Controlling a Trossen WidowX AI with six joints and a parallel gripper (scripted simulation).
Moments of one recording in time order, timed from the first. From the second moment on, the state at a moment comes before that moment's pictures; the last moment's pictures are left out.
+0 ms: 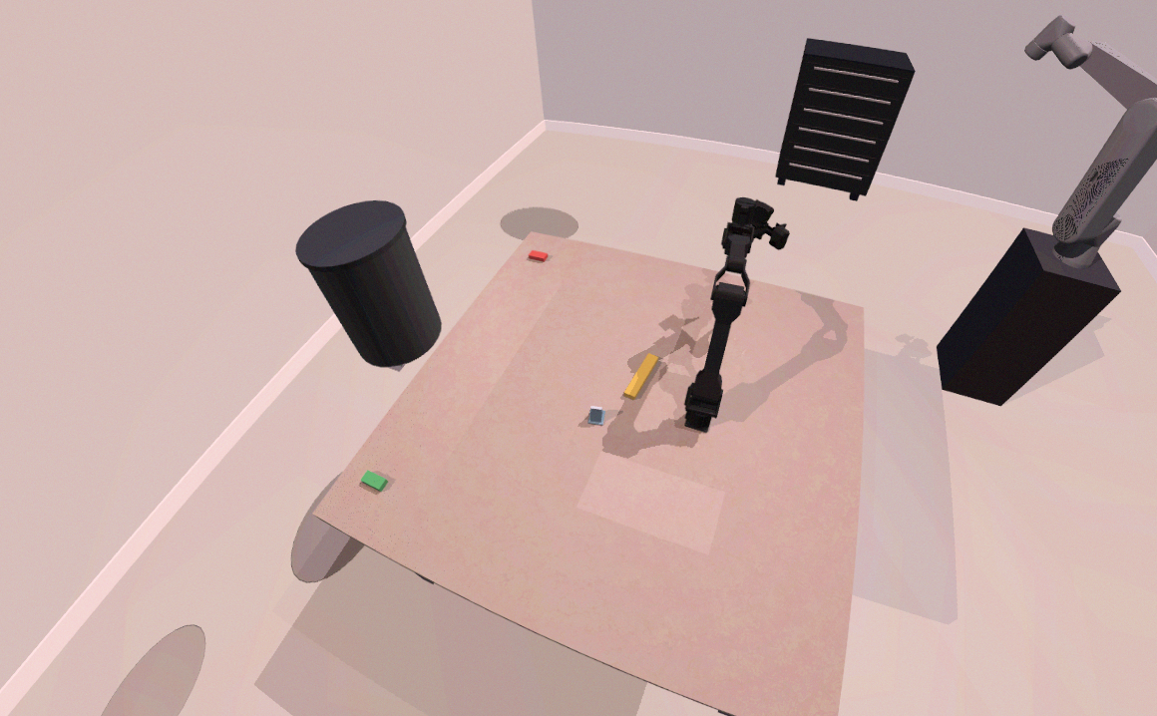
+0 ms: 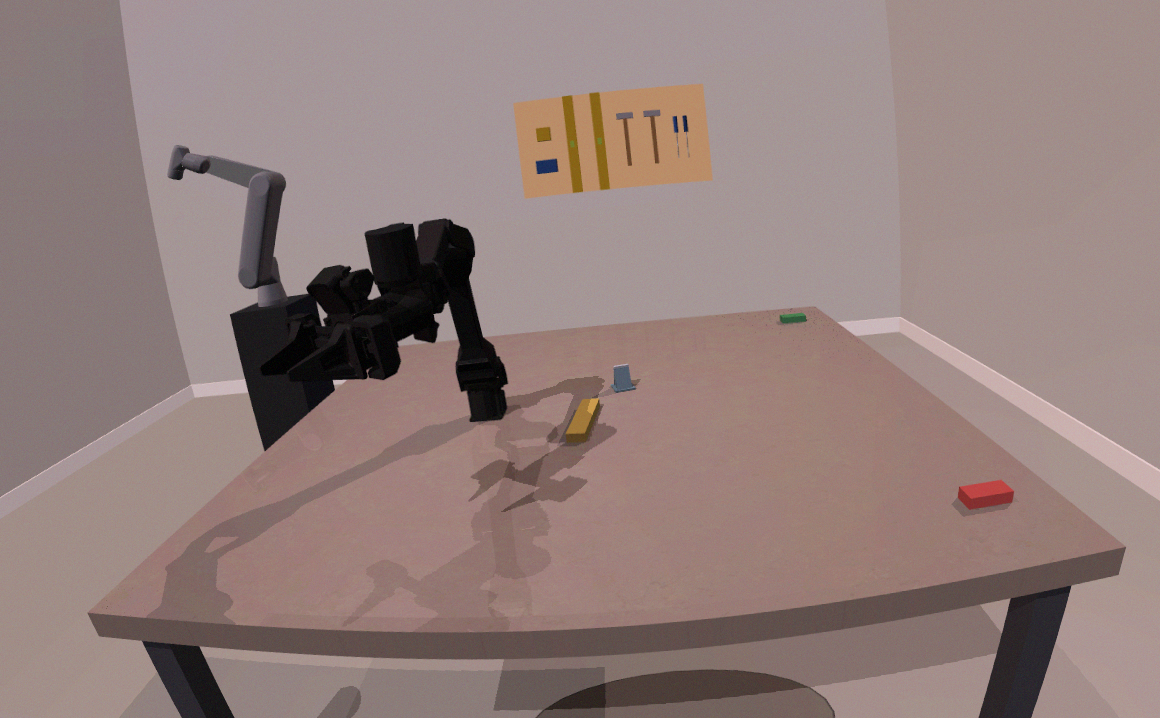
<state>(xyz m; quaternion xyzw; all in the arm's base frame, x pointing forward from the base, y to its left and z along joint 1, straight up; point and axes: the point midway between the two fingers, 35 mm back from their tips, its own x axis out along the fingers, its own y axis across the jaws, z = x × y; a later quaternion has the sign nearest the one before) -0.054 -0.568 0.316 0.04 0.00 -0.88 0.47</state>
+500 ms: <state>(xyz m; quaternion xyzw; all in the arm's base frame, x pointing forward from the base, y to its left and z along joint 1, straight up) 0.077 -0.530 0.276 0.00 0.24 -0.76 0.61</state>
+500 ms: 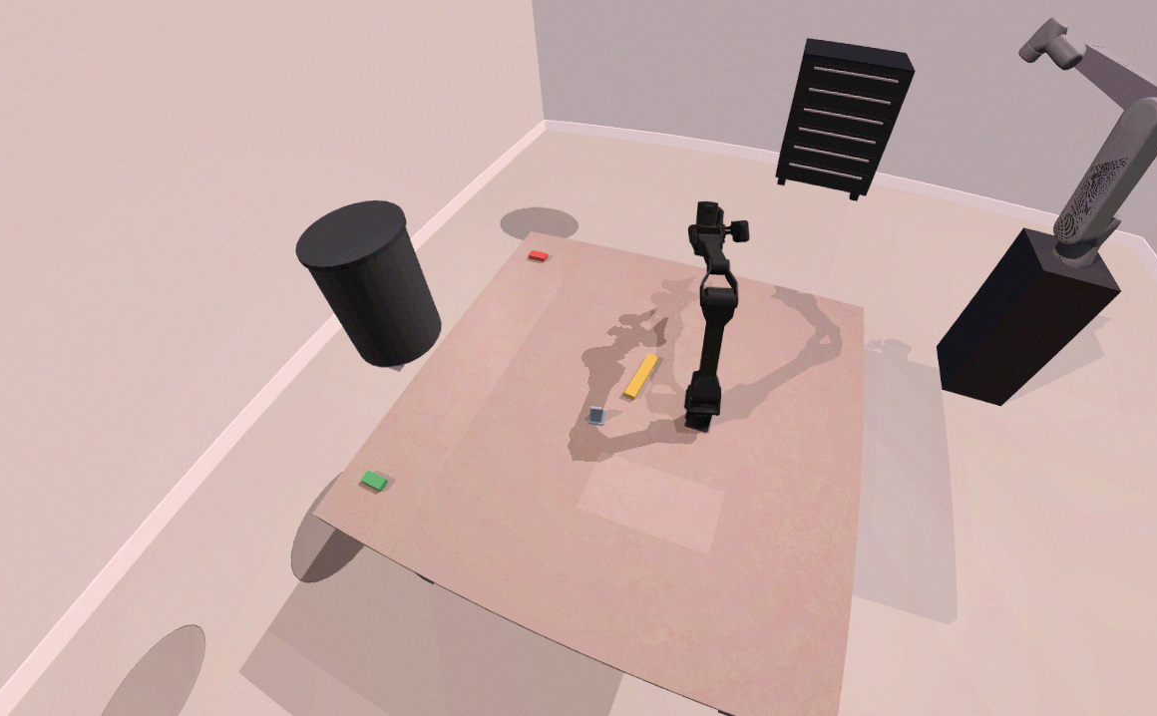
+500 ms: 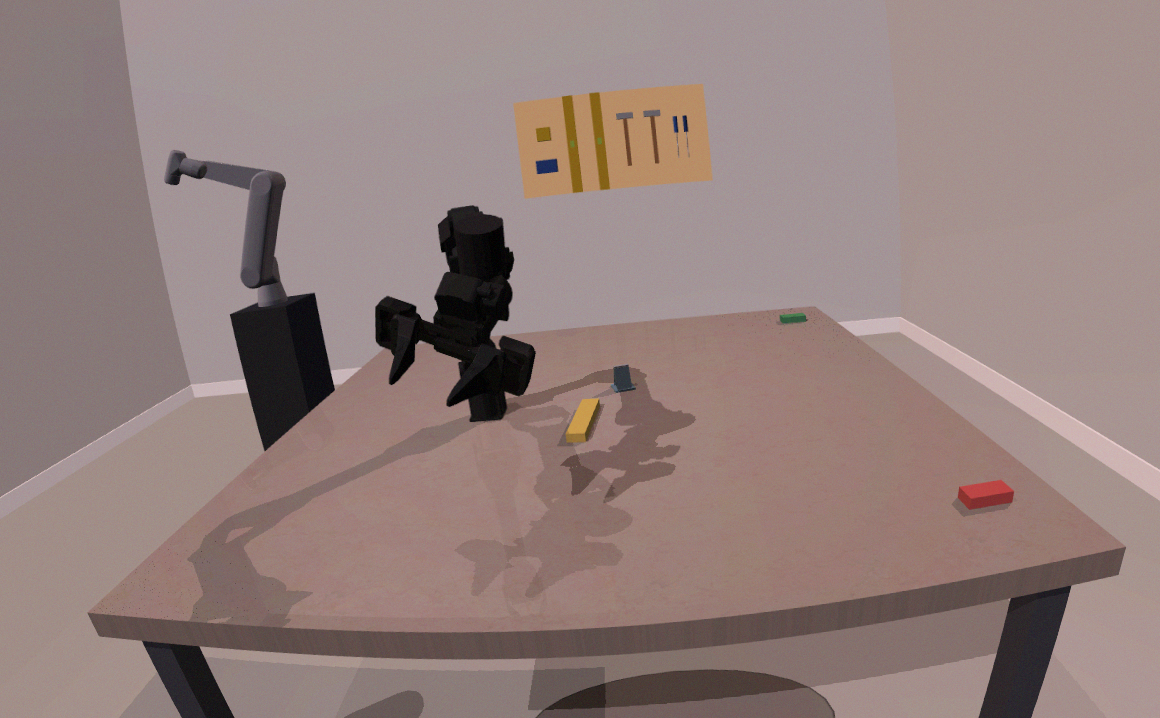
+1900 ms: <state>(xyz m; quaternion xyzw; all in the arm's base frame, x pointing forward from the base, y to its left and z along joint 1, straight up) 0.262 -0.243 0.157 -0.33 0.62 -0.03 0.71</state>
